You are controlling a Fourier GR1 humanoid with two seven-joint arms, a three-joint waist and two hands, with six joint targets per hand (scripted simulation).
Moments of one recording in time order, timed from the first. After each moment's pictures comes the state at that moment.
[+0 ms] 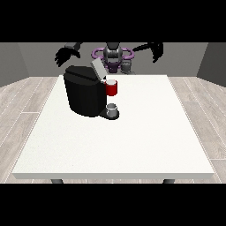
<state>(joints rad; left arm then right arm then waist) -0.71 0.13 0.35 -0.71 -0.33 -0.24 -0.23 -0.07 -0.10 -0.12 -1.31 -0.06 -0.14 -0.09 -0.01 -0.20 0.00</state>
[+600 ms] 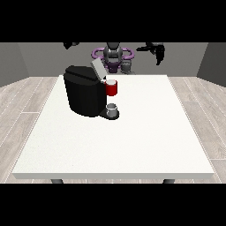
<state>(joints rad) -0.51 0.05 0.36 -0.80 -0.22 -0.29 -0.22 -0.16 -0.17 -0.08 -1.46 -0.10 -0.02 0.04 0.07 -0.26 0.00</state>
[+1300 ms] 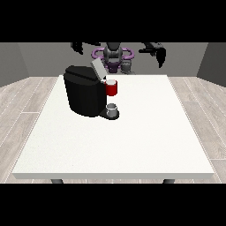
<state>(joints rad) -0.38 0.01 0.28 -1.08 -0.09 -0.29 -0.15 -0.30 -0.17 -0.03 -1.43 -0.04 0.02 0.03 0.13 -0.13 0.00</state>
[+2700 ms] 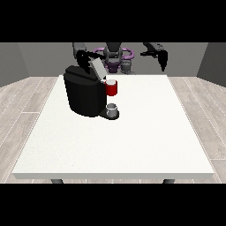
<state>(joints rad) -0.25 0.08 0.19 -1.36 0.01 -0.21 -0.08 -0.59 -0.15 -0.08 -1.12 0.00 0.05 -0.04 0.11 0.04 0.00</state>
